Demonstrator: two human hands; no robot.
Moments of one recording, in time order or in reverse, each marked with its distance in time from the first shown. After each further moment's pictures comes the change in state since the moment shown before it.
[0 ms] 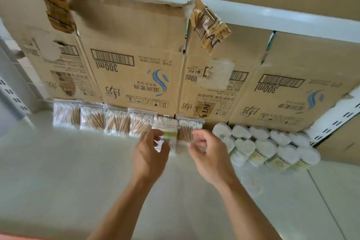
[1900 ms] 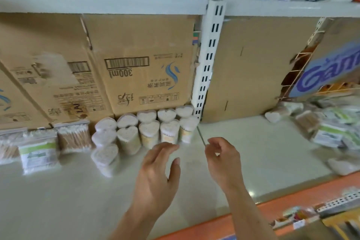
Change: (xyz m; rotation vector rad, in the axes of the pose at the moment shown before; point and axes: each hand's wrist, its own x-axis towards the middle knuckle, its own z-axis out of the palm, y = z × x) left_hand -0.160 0.183 0.147 -0.097 -0.343 0.532; right_hand -0.102 0.195 -0.203 0.012 0.549 0.321
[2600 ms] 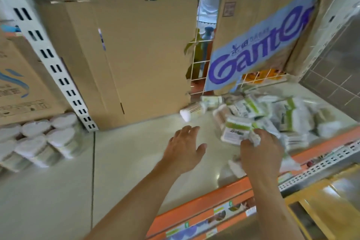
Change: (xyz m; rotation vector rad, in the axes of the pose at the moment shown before) left_hand 0.087 0.175 0.326 0.214 -0.741 -0.077; right_hand 0.129 0.205 -0.282 -0.396 0.408 0.203
